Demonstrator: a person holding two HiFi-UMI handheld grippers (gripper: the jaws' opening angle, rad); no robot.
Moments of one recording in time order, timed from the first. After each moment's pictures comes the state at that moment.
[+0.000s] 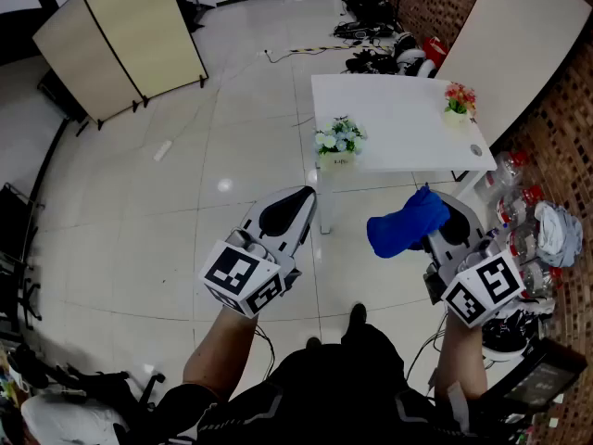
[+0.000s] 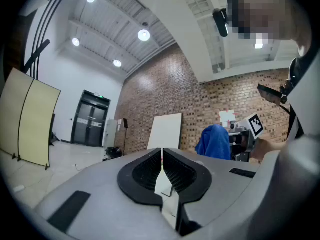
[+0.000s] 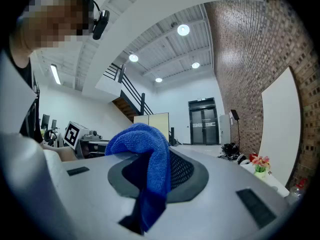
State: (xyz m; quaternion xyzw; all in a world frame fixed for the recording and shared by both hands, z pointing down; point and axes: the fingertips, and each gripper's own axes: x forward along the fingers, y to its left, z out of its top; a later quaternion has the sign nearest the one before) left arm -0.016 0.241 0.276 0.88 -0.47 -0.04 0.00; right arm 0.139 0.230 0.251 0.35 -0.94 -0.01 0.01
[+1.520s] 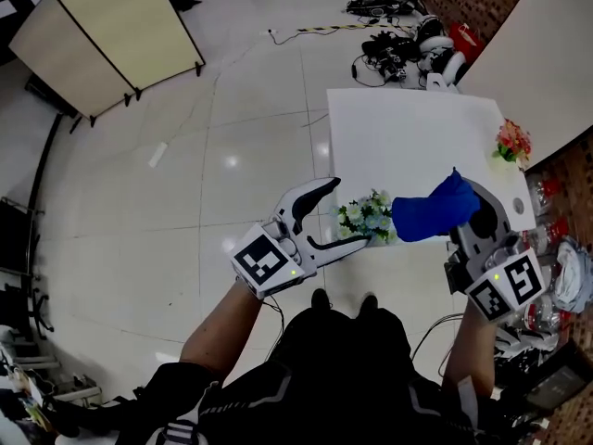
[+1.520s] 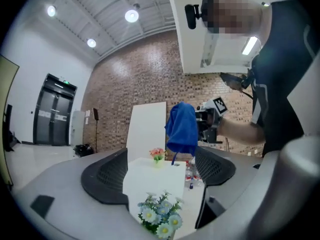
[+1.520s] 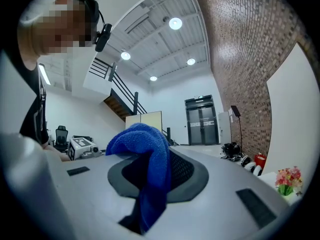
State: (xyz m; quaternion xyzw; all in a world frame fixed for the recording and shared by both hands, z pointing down) left arm -0.058 -0.113 0.353 0.95 -0.30 0.02 -0.01; right arm 0.056 -0.150 0.271 0.36 -0.93 0.00 0.00
